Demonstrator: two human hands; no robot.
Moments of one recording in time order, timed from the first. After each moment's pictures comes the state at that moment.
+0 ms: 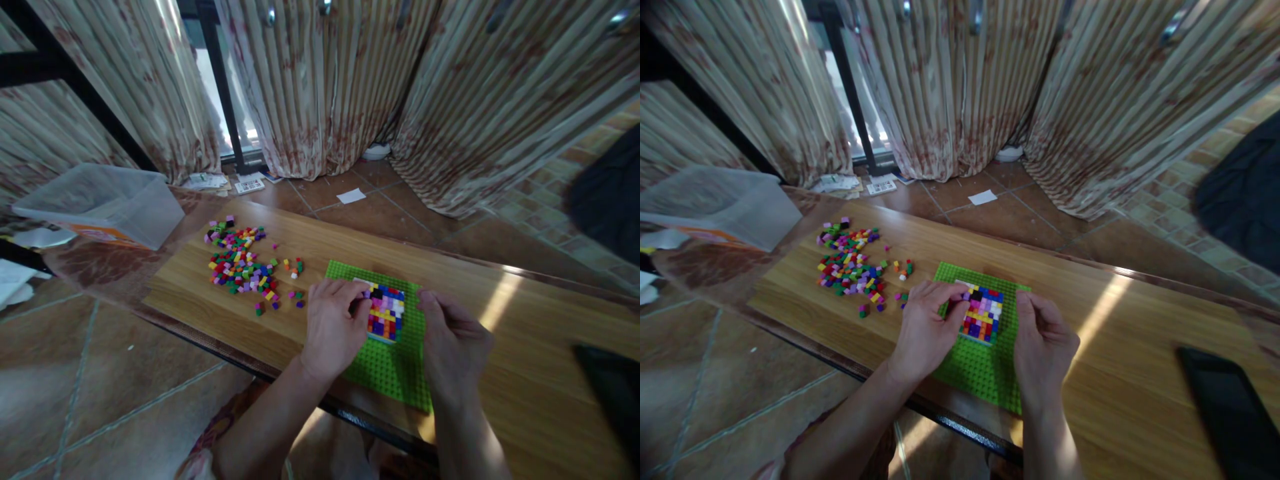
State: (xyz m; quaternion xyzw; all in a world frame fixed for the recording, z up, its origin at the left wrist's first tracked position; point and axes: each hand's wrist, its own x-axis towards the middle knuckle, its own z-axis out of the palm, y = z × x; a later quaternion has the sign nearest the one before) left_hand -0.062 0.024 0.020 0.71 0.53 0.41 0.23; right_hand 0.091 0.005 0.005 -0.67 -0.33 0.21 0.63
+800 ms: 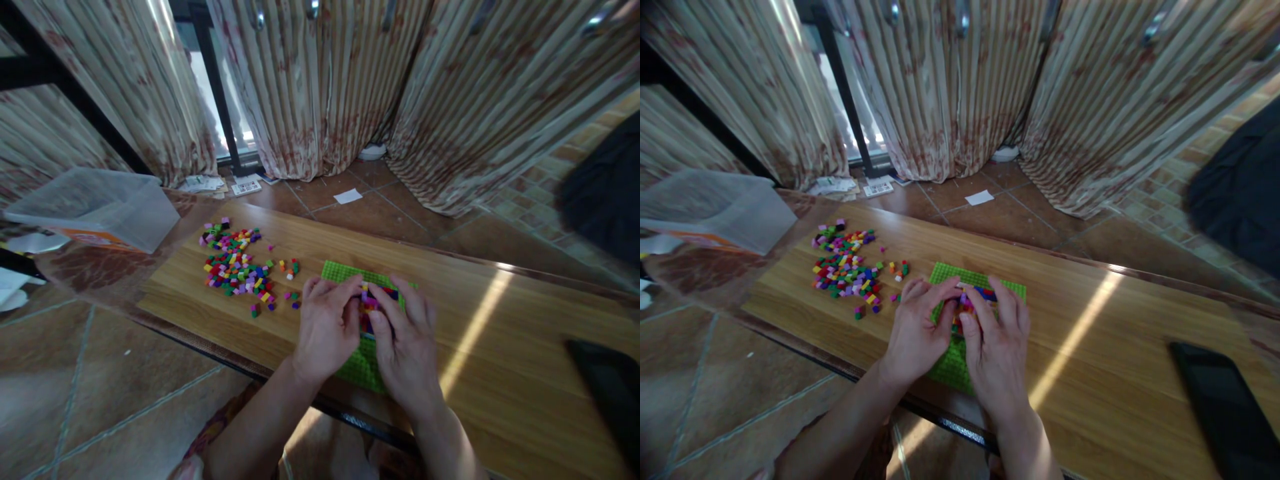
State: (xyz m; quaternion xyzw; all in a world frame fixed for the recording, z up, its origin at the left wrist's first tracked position) left_hand -0.069 0.021 0.018 0.75 0.48 0.42 0.18; right_hand 0.072 -0.011 0.006 -0.60 -0.71 0.00 0.37
